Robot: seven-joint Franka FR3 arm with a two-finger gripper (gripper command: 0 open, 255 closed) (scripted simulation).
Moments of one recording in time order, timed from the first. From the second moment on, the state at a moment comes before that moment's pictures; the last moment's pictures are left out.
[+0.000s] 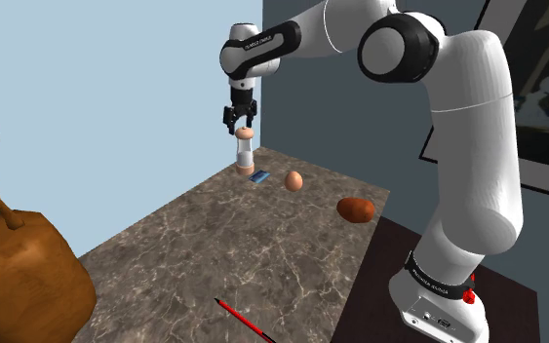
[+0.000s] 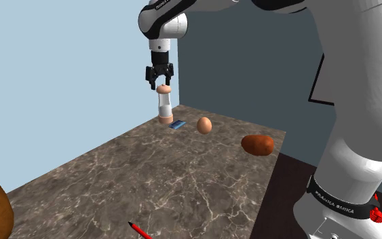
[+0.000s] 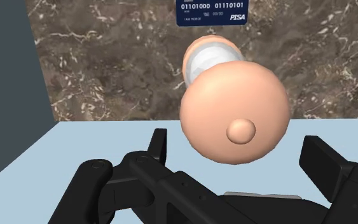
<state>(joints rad) 0.03 0.49 -0.08 -1.47 0.06 2.02 -0.15</state>
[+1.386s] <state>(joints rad) 0.03 0.49 -0.08 -1.46 0.06 2.01 -0.15</state>
